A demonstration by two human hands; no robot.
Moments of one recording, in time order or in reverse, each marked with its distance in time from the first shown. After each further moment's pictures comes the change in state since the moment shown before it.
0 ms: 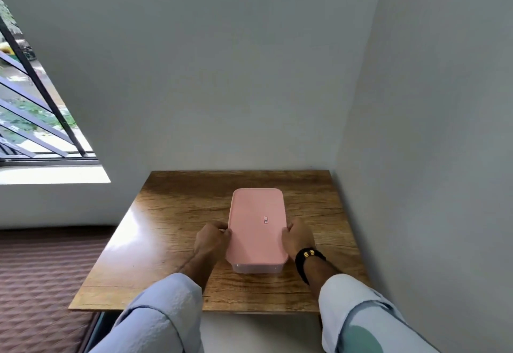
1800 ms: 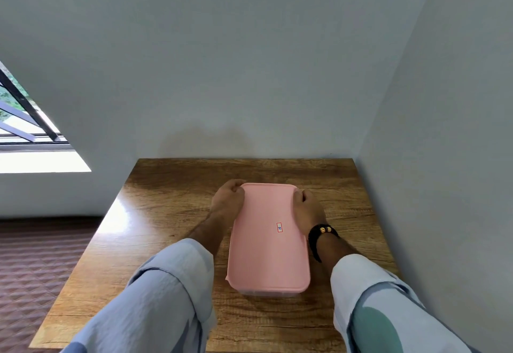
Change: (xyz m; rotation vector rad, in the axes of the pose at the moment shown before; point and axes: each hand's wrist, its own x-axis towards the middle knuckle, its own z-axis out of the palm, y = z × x) left_hand 0.144 0.039 0.027 -0.137 0.021 0.078; right_hand 0.124 -0.023 0.044 0.206 0.007 -0.066
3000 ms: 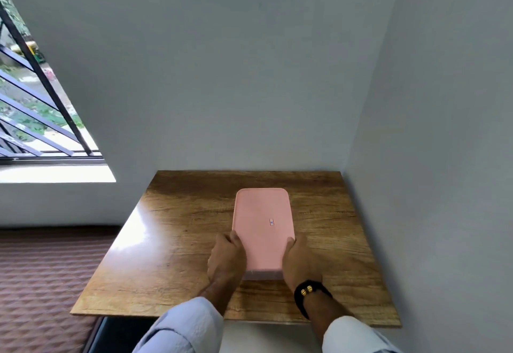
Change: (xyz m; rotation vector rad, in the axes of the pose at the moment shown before) left_hand -0.154 -0.053 0.007 0.195 0.251 -0.140; right_hand -0.160 0.025 -0.016 -0.485 0.118 -0.050
